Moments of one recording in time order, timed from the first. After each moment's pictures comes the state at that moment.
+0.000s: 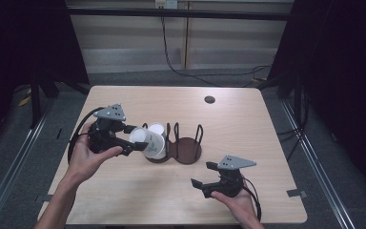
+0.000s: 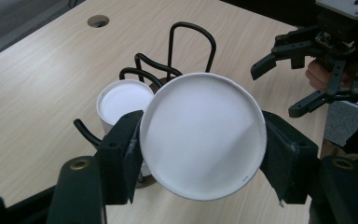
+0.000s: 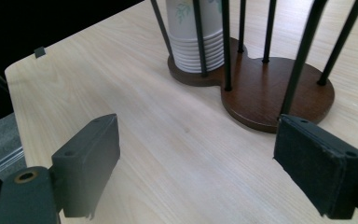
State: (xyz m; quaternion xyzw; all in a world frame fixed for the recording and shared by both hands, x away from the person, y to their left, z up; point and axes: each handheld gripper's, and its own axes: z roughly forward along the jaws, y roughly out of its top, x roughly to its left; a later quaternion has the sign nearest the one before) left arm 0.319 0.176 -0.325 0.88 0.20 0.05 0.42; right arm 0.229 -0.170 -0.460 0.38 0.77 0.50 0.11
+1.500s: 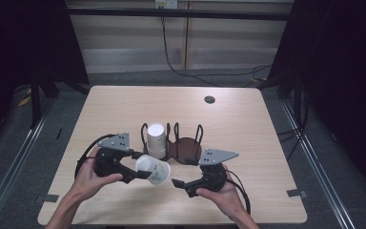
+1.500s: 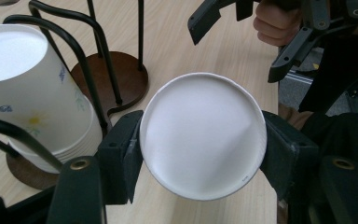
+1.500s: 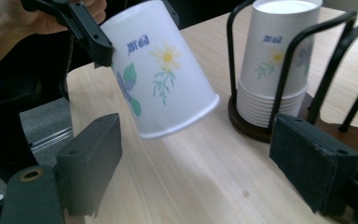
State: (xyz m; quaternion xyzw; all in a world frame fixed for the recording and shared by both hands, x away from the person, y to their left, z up) left arm 0.296 0.175 -0.384 0.89 0.12 -0.02 0.44; right arm 0.239 -0.123 -0.427 0.28 0.80 0.53 0.07
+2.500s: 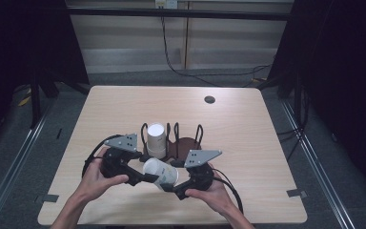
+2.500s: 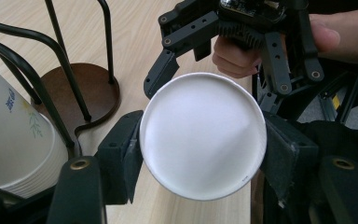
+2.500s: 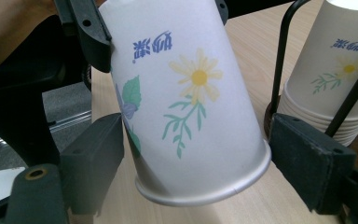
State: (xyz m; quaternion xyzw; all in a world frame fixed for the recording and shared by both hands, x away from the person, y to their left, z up) left arm 0.291 0.156 -0.378 0.88 0.11 -0.07 0.45; right arm 0.249 -0.094 -0.435 0.22 0.82 0.53 0.04
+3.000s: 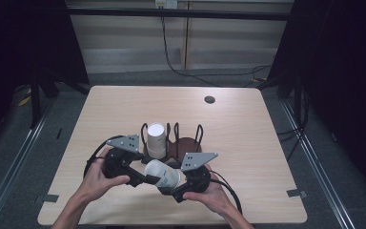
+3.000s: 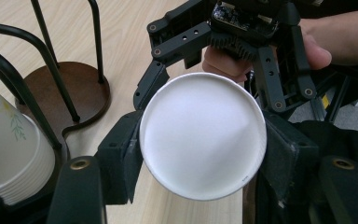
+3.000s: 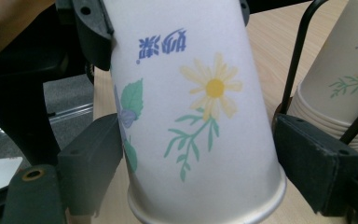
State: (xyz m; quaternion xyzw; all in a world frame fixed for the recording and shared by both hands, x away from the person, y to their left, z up) left arm 0.291 0.152 -0.379 0.89 0.10 -0.08 0.45; right arm 0.248 -0.087 -0.440 0.19 0.83 0.52 0.05
